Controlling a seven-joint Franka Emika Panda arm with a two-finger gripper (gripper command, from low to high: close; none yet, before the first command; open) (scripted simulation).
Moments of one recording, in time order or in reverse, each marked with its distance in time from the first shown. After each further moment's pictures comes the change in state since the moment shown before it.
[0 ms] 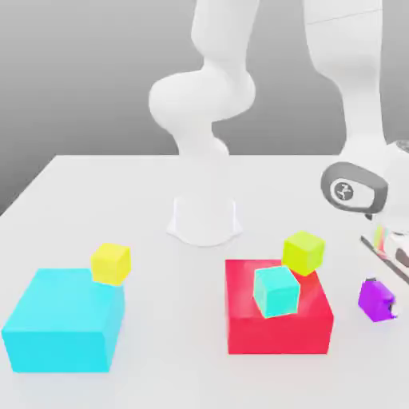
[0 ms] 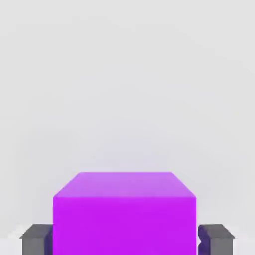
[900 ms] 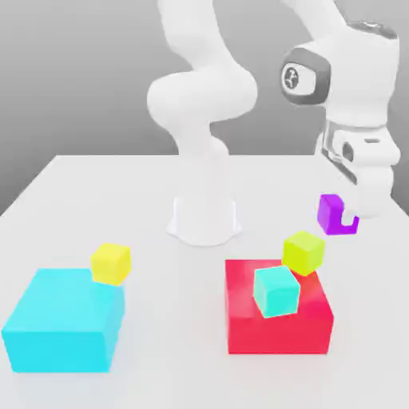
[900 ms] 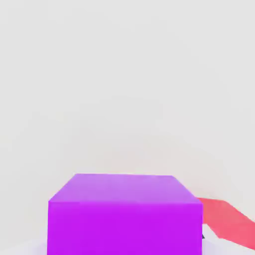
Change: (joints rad) arm -0.114 -0.840 -0.030 -0.294 0.250 -0.541 -0.223
